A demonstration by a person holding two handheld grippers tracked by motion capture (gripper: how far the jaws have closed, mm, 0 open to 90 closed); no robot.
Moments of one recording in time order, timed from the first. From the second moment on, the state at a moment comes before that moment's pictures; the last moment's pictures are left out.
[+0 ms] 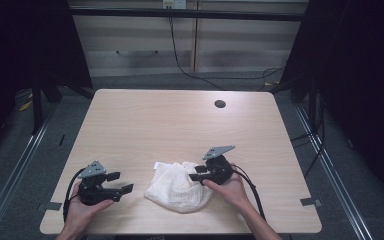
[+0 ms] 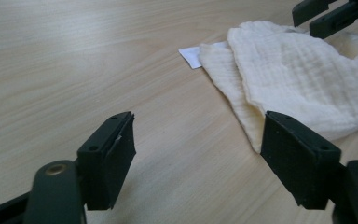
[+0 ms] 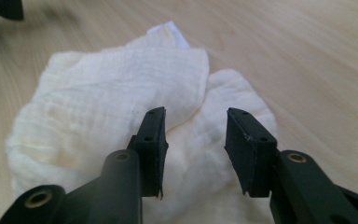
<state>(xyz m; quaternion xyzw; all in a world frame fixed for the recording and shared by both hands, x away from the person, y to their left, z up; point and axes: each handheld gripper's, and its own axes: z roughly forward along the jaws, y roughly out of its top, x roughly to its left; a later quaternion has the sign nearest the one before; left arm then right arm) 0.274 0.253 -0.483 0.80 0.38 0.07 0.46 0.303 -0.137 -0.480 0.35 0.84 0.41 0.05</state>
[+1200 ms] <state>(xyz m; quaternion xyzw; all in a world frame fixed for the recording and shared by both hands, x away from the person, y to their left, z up) 0.351 0.139 -0.452 0.85 0.30 0.03 0.44 0.260 -0.222 -0.474 0.40 0.81 0.42 0.08</state>
